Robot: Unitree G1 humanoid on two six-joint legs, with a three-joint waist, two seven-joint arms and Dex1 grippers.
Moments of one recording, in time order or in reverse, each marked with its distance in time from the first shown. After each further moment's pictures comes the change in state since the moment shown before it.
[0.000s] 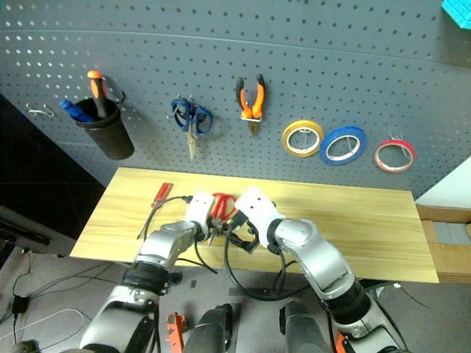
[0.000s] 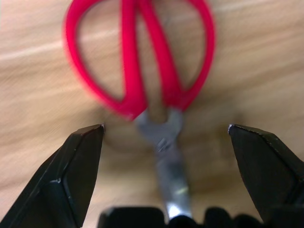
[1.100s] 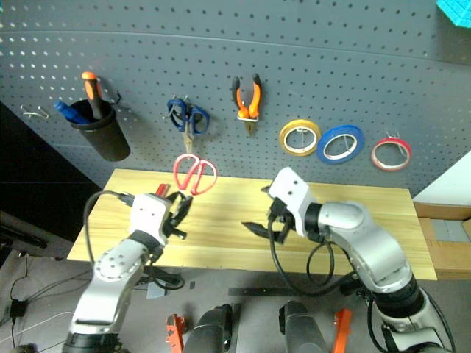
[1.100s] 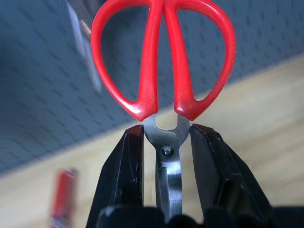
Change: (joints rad) left arm 0.523 0.173 0.175 -0.794 0.038 -0.481 -0.046; right arm -0.063 -0.250 -0.271 -0.159 0.251 -0.076 0.196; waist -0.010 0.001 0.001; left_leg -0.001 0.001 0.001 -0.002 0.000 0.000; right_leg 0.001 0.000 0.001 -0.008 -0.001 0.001
